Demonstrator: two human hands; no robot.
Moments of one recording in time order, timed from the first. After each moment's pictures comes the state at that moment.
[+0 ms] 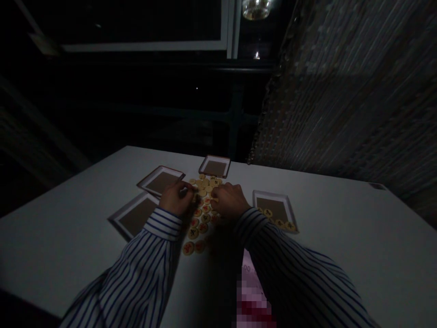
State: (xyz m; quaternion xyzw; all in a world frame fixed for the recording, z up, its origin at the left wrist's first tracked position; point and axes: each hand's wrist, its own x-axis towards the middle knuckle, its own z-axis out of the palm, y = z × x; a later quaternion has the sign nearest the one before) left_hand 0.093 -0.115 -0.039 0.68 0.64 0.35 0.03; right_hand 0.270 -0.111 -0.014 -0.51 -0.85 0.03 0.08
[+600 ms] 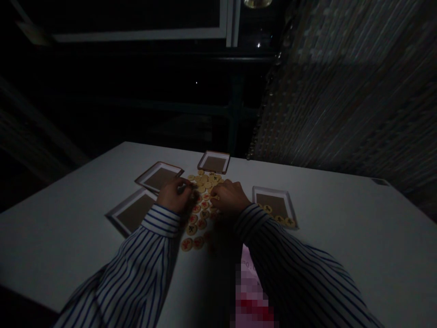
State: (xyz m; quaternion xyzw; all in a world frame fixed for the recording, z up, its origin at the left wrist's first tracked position) left_hand 0.094 -0.118 -0.036 0.68 0.65 0.35 0.03; right_hand 0.279 -0.107 -0.022 -0.48 -0.88 0.04 0.07
